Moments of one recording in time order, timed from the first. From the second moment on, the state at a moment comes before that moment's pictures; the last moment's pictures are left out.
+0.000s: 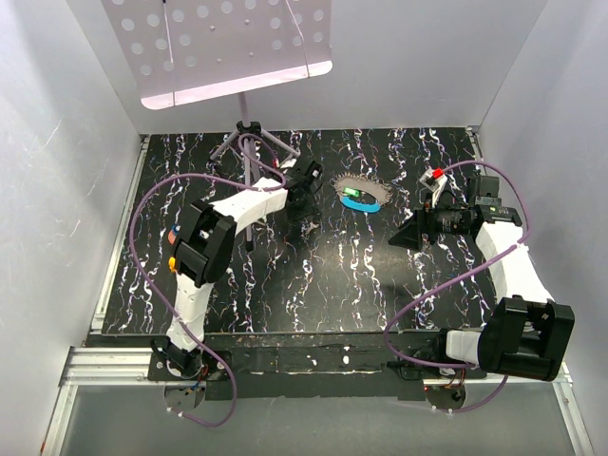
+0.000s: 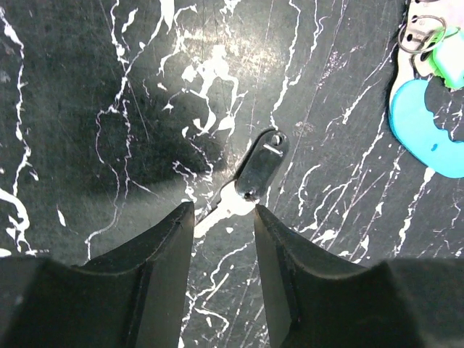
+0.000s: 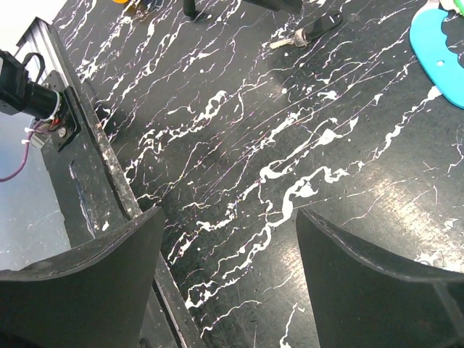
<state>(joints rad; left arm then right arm) -0.62 2.10 1.65 -0.58 -0.18 -0.86 -0.10 1.26 0.96 -0.75 -1.11 -0.48</state>
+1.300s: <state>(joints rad) -0.69 2.30 1.98 -0.89 -0.29 -1.15 -0.10 1.29 0.97 -0.79 -1.12 -0.48</state>
